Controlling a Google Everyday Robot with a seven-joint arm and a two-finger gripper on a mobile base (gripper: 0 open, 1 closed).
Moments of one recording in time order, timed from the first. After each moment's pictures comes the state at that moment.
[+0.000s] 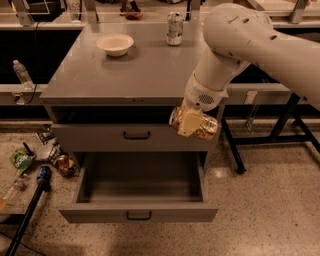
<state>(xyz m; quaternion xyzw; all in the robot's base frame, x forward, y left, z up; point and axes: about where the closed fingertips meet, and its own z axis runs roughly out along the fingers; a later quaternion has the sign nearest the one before) 0.554 -0.078 0.822 -0.66 0.74 0.09 0.13</state>
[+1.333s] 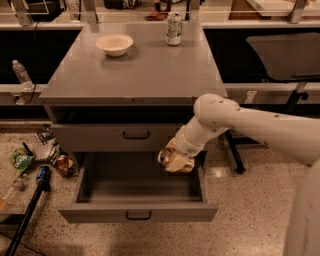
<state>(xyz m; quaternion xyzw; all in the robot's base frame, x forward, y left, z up) 0.581 -0.044 0.617 -0.71 0.67 0.15 0.19</state>
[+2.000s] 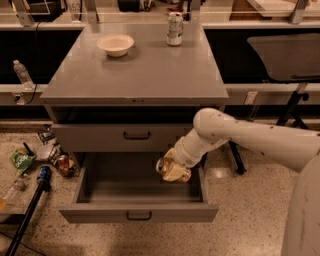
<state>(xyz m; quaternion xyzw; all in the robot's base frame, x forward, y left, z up) 0.571 -0.036 0.577 -0.70 0.67 0.18 0.20</state>
